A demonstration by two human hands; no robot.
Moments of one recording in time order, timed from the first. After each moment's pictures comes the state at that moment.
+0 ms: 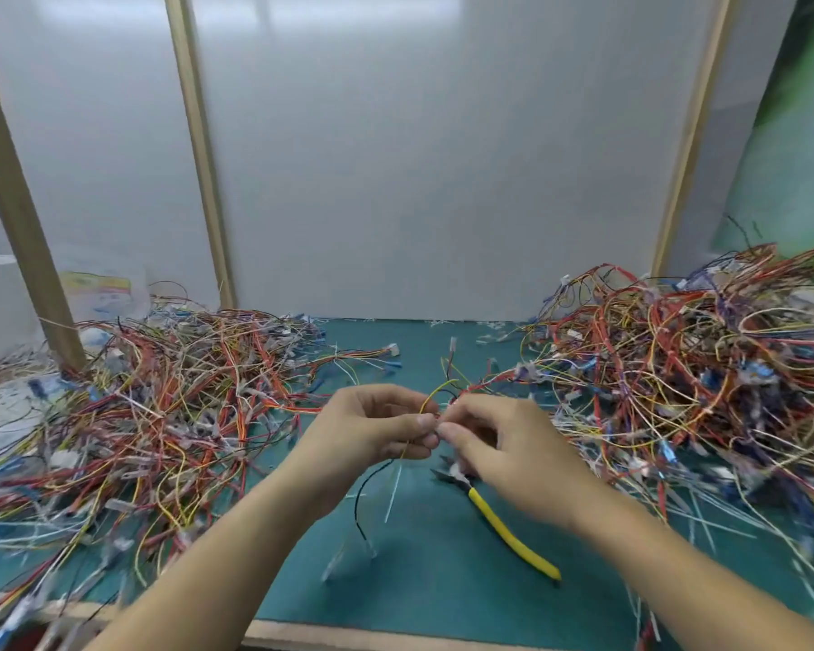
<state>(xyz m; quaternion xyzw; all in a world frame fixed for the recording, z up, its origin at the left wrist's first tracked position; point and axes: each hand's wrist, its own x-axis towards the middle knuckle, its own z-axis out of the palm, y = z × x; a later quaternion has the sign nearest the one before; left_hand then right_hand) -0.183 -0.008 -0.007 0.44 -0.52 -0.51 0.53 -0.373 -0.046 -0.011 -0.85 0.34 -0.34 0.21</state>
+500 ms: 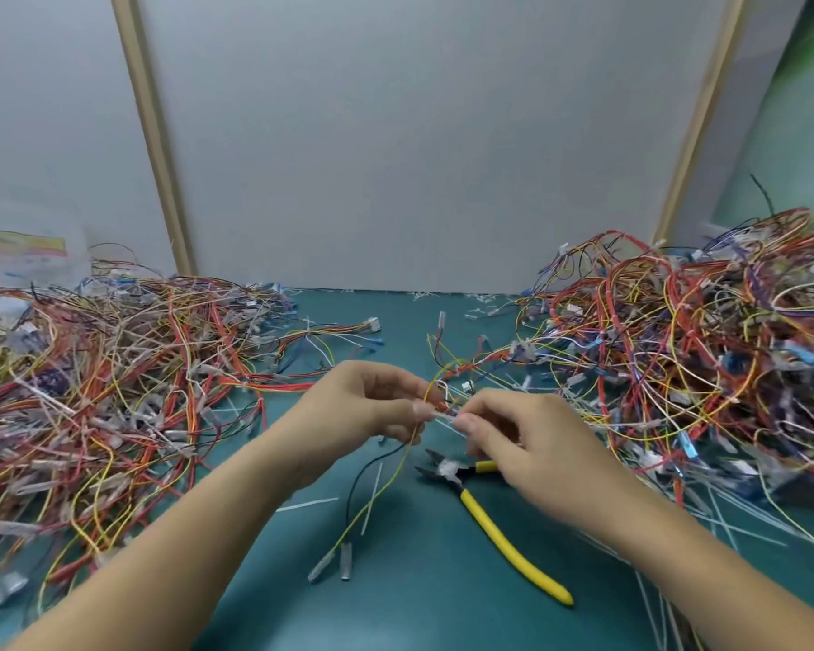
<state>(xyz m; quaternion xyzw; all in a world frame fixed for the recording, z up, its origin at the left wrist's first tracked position) -0.177 -0.061 -0.022 0.47 -0.60 -0.47 0.44 -0.394 -0.078 -0.031 -0.84 0.41 -0.30 0.18</state>
